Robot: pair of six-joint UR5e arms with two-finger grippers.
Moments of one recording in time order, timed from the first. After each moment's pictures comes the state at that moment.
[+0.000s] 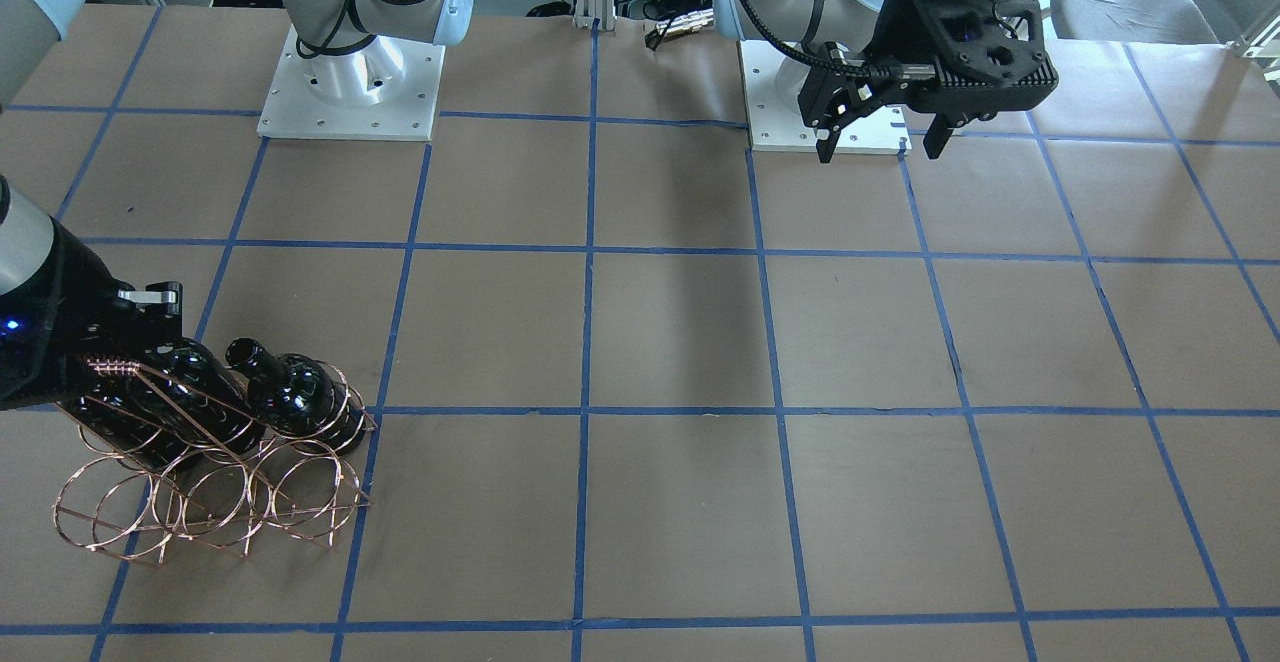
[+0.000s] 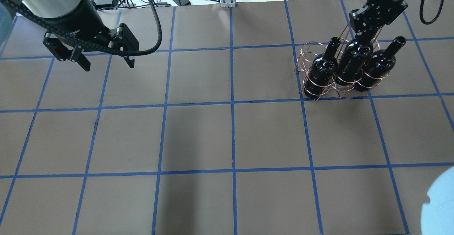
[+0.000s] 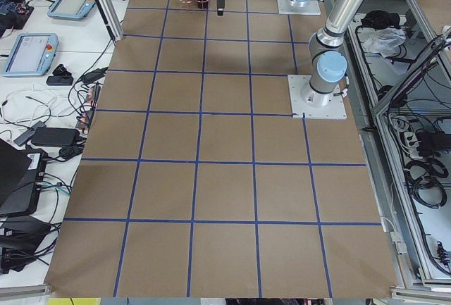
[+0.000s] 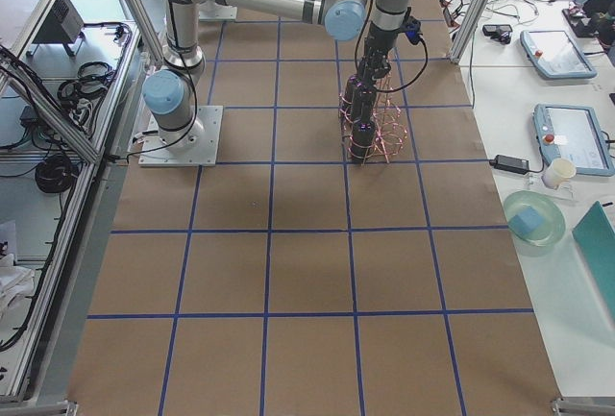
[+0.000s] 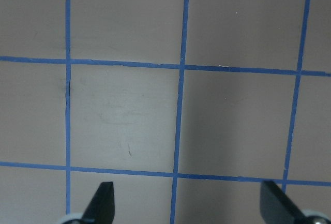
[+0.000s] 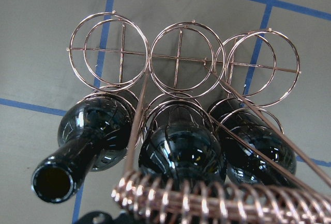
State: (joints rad) left arm -1.59 -1.51 -1.52 -1.66 1.61 -0.07; right arm 1.39 -1.28 1.39 -1.63 -1.63 -0.40
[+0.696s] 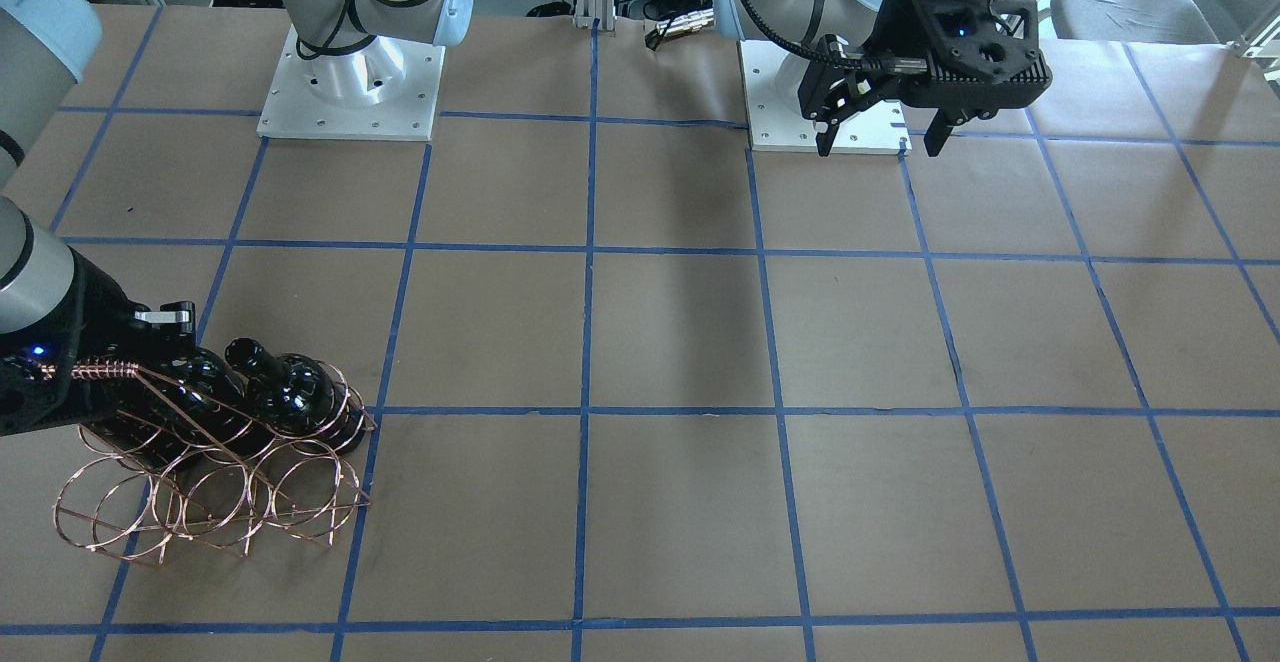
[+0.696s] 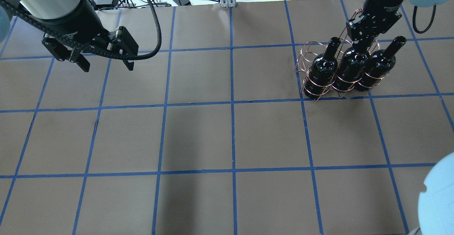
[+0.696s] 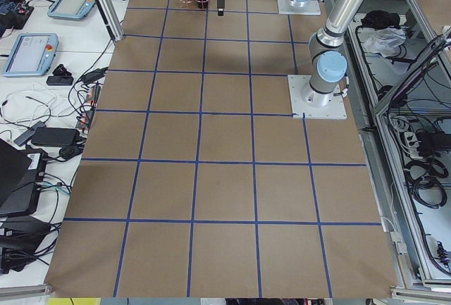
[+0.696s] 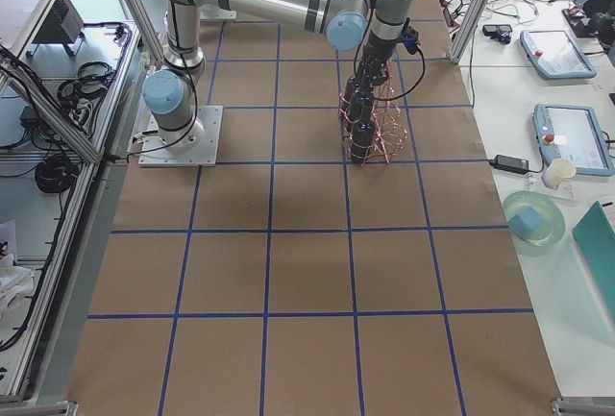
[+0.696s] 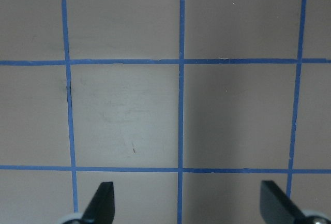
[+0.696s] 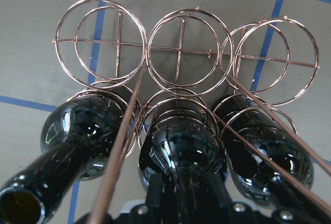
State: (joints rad) left arm -1.59 -1.51 -1.52 -1.67 1.60 -0.03; right arm 1.38 -1.26 1.42 -1.65 -1.63 -0.41
